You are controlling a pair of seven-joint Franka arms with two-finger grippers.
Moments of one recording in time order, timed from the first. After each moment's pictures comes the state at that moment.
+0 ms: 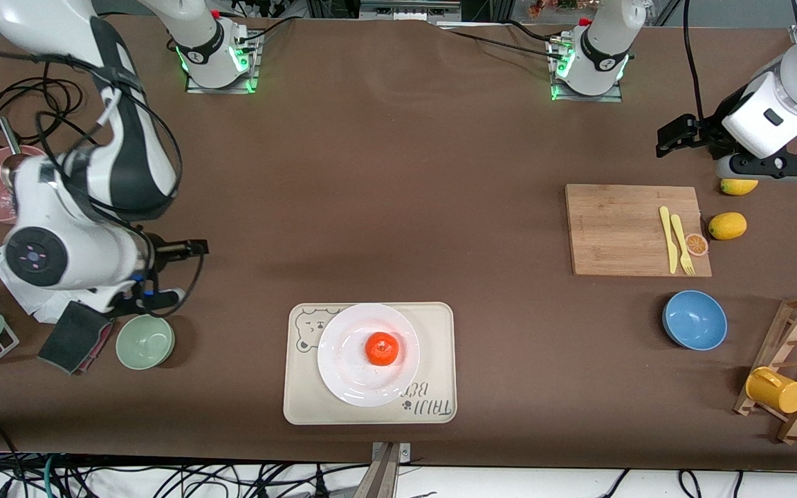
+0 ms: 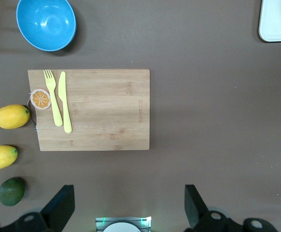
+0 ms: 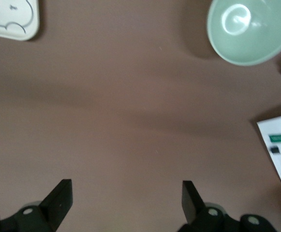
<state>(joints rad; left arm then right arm) 0.03 -0.06 -0.10 -1.73 -0.05 1.51 -0.07 0.19 0.53 -0.05 -1.34 0.00 1.55 -0.04</state>
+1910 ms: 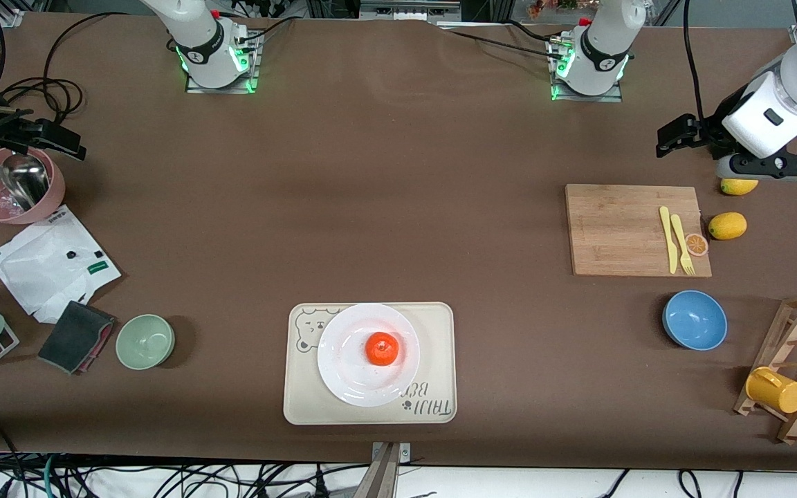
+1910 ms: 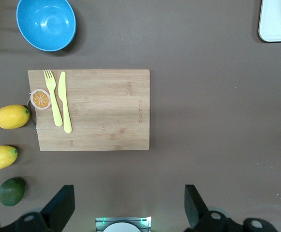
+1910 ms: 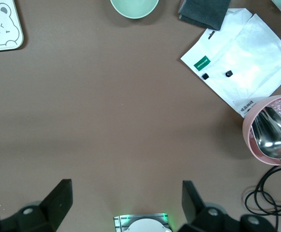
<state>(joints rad) 0.03 -0.05 -0.10 -1.73 -0.05 1.51 -0.07 0.05 0.00 -0.08 -1.65 0.00 1.49 0.07</state>
